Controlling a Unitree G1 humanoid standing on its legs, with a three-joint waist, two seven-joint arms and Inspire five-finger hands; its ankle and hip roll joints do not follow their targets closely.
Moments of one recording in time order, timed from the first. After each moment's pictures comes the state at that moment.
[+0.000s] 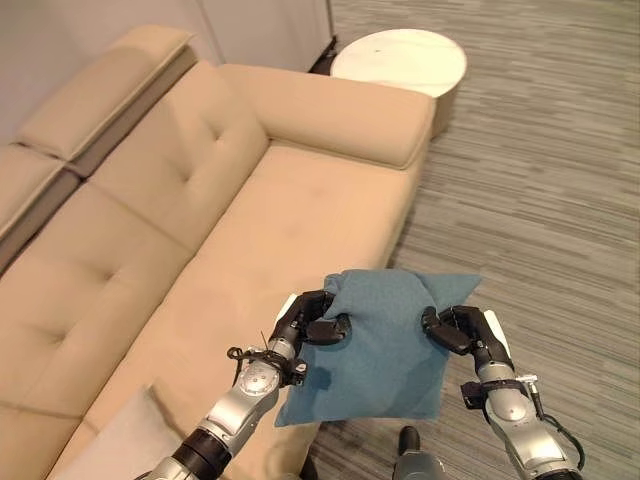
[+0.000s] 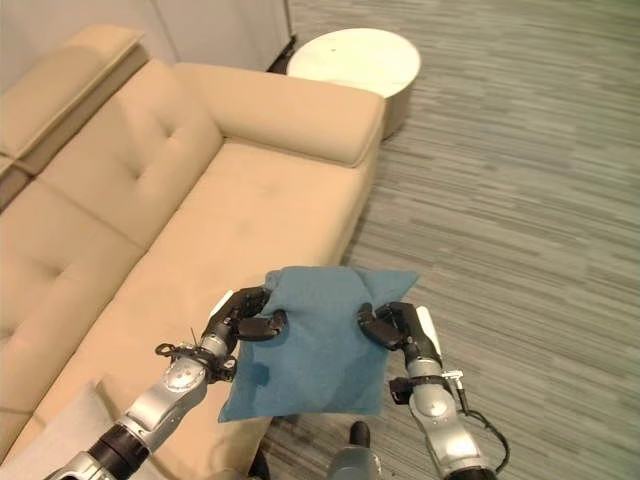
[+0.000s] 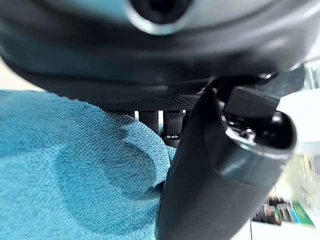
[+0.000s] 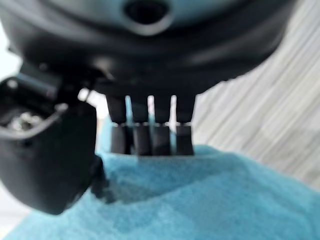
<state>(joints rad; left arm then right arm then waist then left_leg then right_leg) -0.21 0.32 -0.57 0.23 -0.44 0.01 0.16 0.03 -0.48 0.13 0.26 0.04 -0.02 -0.24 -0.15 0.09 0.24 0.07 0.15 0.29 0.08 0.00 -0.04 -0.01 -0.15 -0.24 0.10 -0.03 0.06</state>
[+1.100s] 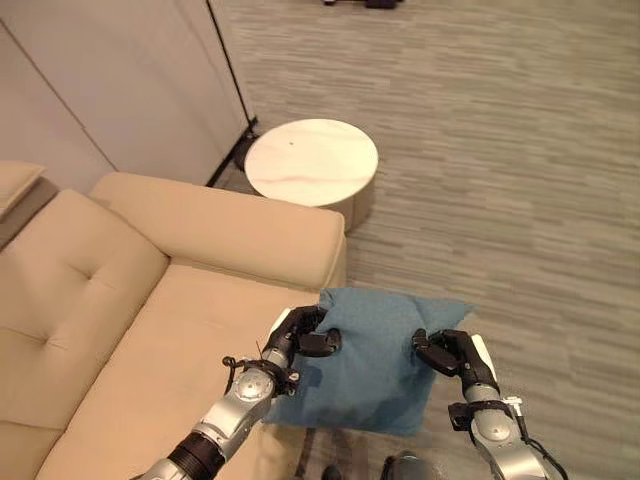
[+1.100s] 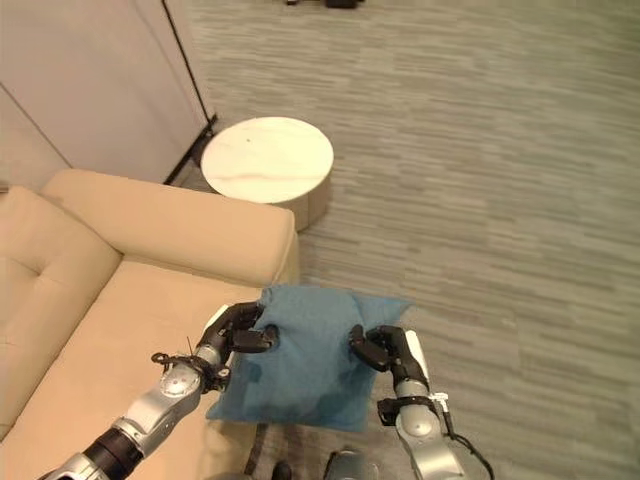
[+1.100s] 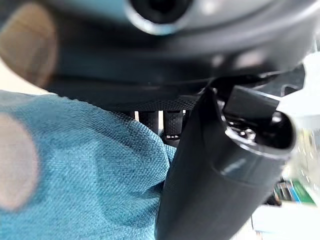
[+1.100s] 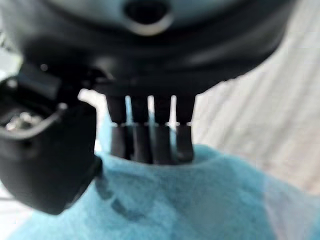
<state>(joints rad) -0.19 0.34 -0.57 0.31 -0.47 0.03 0.16 0.08 -0.40 0.15 0.30 0.00 -0.01 -0.24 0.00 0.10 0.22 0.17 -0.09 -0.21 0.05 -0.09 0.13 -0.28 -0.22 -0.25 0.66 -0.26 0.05</state>
